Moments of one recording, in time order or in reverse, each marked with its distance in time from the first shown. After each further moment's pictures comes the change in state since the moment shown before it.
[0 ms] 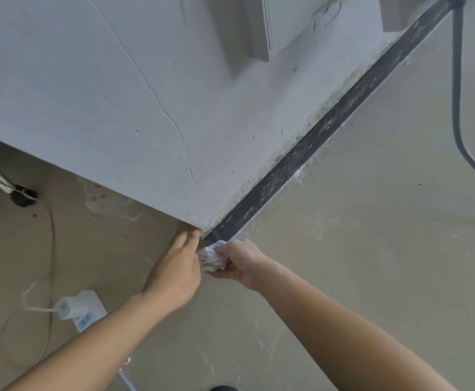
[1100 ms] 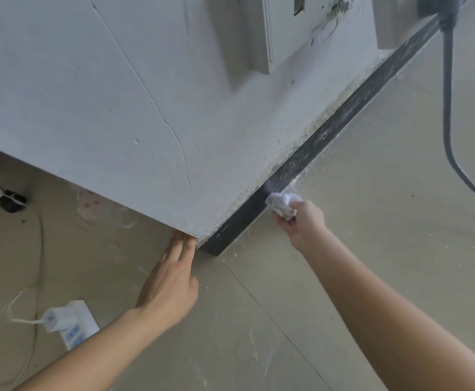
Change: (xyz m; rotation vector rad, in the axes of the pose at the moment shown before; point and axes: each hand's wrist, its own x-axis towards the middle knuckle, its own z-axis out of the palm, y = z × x) left_hand -0.004 -0.003 0.004 0.151 -0.031 -0.014; right_hand 0.002 -0.076 -0.088 0.450 0.336 -0.375
